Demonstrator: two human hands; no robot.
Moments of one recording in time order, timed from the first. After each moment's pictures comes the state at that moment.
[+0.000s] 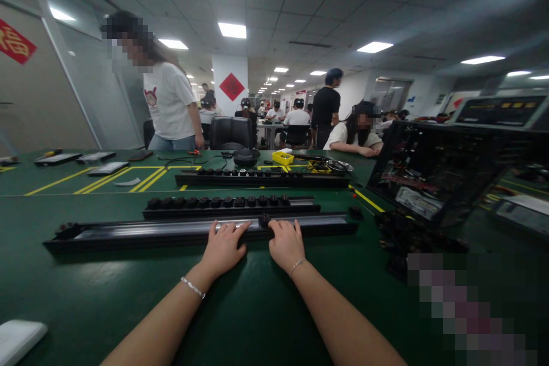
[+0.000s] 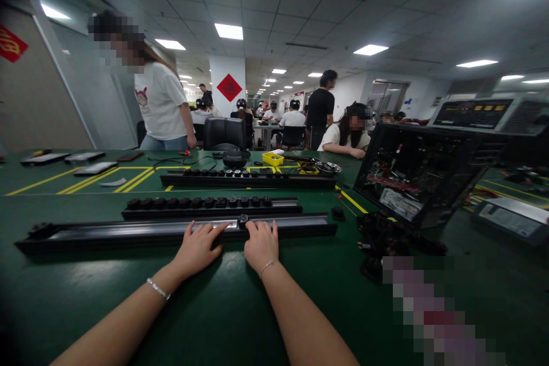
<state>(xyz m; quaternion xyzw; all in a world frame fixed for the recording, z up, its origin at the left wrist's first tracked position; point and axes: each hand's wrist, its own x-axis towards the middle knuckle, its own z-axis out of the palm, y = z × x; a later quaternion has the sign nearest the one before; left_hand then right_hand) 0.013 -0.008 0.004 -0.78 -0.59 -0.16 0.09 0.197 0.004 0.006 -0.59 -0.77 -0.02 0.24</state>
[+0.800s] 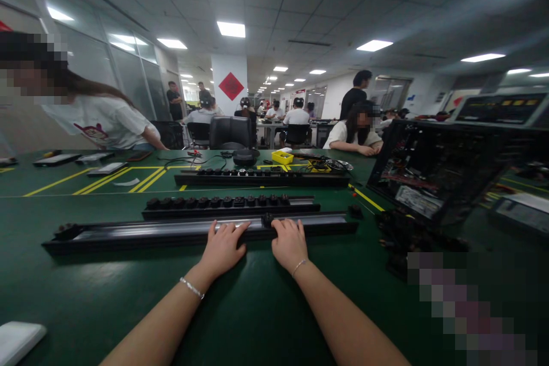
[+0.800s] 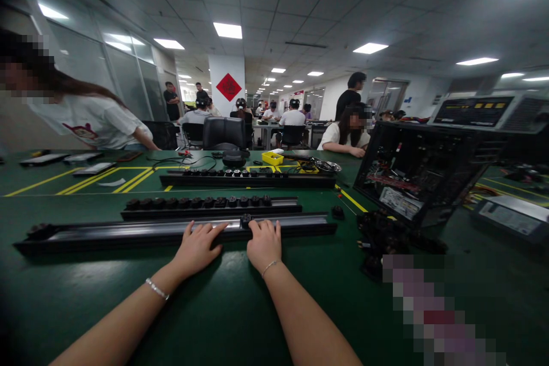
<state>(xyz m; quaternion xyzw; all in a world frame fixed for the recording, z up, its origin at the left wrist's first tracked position) 0.013 -0.008 0.006 -0.78 -0.59 -0.15 0.09 0.204 0.005 0.004 -0.60 -0.76 -0.03 0.26</state>
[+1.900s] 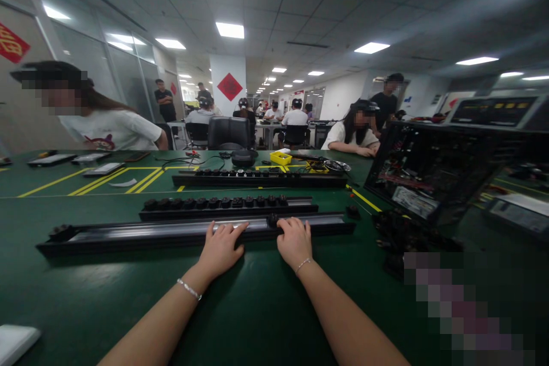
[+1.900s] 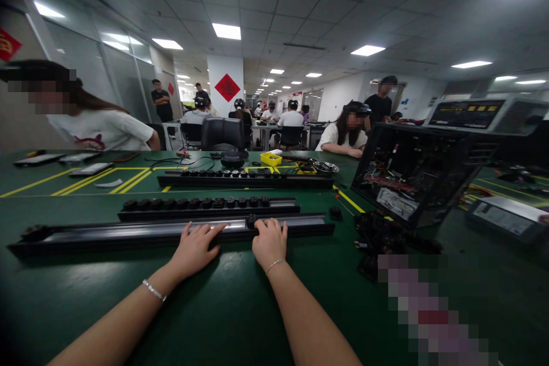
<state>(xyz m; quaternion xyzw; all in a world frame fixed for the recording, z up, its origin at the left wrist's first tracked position) 0.012 -0.007 0.003 -0.79 -0.59 -0.16 0.09 0.216 0.006 0.011 -0.65 -0.73 -0.01 0.24</state>
